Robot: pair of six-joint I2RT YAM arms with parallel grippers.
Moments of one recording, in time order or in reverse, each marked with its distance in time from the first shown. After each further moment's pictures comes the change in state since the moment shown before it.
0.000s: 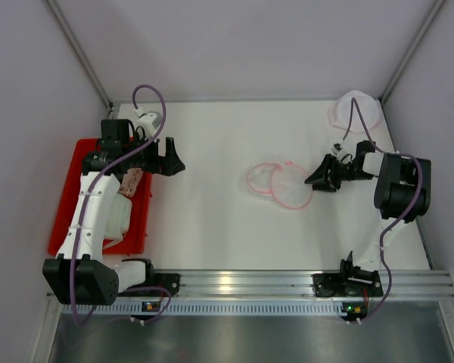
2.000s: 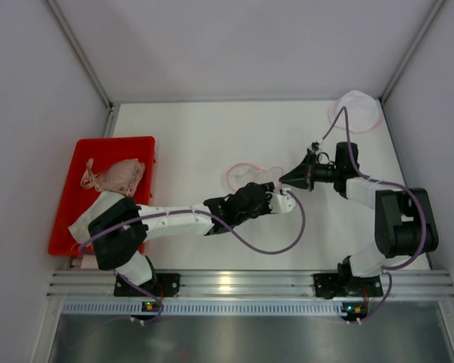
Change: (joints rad) left arm -1.096 0.376 -0.310 0.956 -0.805 0.495; right arm 0.273 -0.388 -0.410 0.739 -0.285 0.980
